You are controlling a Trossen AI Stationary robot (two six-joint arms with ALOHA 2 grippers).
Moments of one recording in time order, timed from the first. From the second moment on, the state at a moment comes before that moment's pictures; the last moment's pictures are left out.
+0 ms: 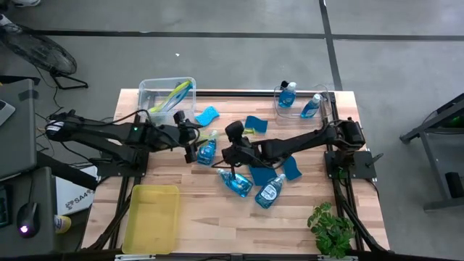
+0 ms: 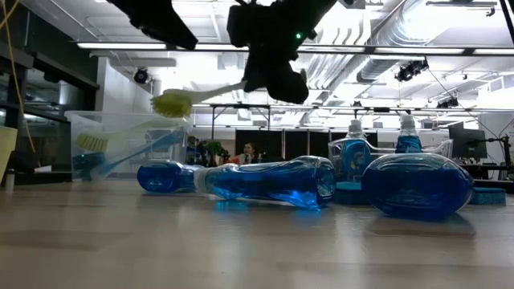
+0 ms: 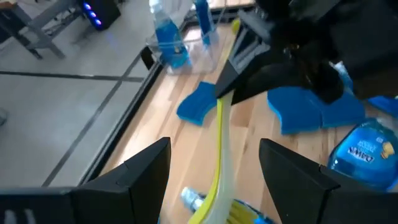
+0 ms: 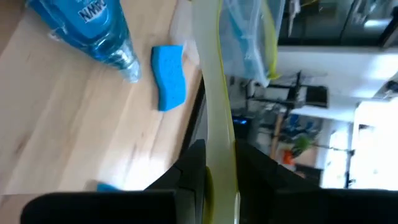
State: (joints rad) left arm -0.12 1.02 0.88 -0.37 -0.53 0.00; right arm 0.12 1.89 1.41 -0.27 0.89 -0.87
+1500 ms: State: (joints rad) left arm 0.28 1.22 0.88 -0.24 0.30 0.02; right arm 0.14 1.89 1.41 -0.03 0.78 -1.21
